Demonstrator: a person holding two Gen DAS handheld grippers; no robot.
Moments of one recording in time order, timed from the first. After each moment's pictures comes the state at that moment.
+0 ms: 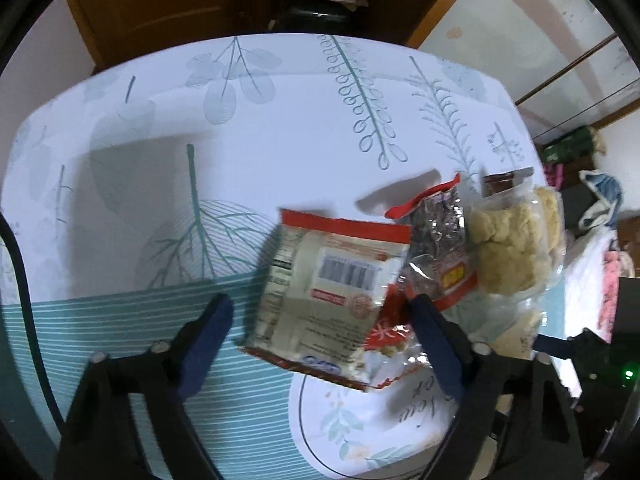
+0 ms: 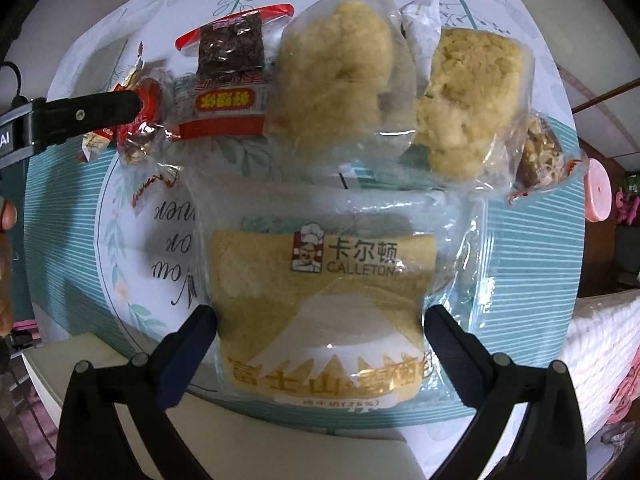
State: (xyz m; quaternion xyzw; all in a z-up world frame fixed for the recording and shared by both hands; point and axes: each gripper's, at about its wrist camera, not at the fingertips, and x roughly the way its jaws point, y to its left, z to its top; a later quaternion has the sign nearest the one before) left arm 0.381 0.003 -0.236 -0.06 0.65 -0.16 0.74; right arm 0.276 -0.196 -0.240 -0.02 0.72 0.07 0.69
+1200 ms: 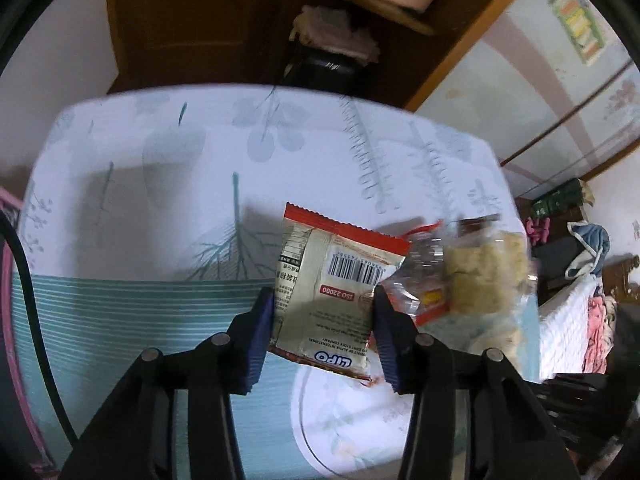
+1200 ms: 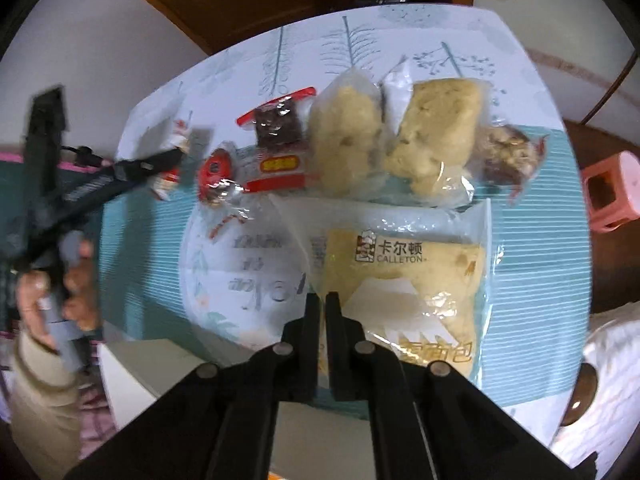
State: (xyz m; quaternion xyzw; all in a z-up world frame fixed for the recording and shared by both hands) left arm 0.354 0.032 -0.188 -0.10 0.56 -0.12 0.81; right arm 0.219 -0.252 -0.180 0.10 0.66 0.13 0.74
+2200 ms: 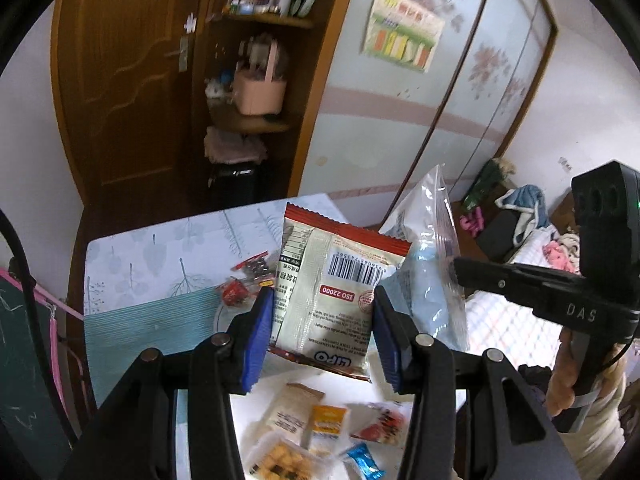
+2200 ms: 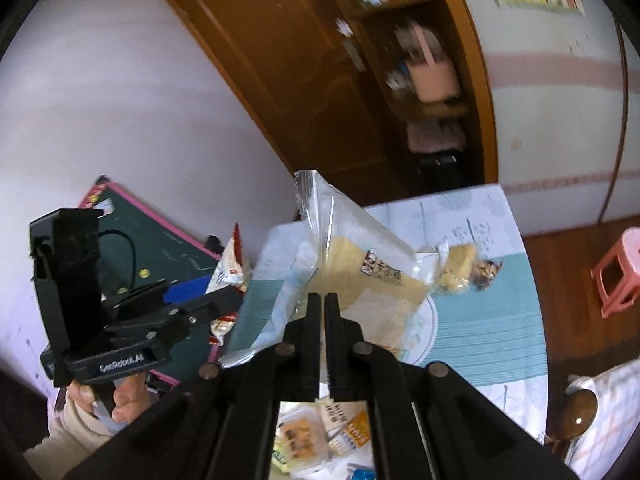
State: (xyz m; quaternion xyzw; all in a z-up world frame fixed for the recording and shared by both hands) left arm 0.114 -0.026 0.070 -0.01 0.40 -0.24 0.89; right arm 0.077 -0.252 0.062 0.16 0.39 0.23 0.88
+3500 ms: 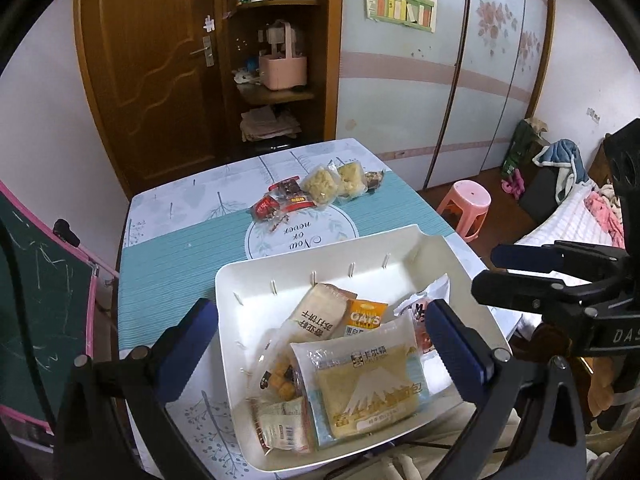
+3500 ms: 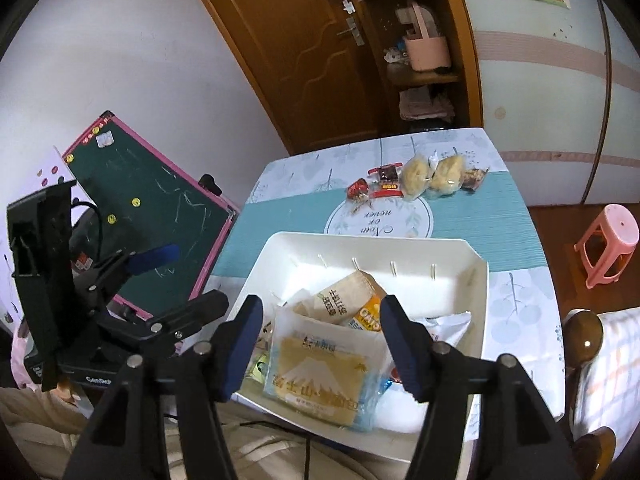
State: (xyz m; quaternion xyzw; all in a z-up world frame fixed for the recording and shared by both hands) left arm -0.029 -0.030 -0.031 0.08 0.40 -0.17 0.90; right arm -0.050 -0.222 -0.039 0.11 0.42 0.20 0.88
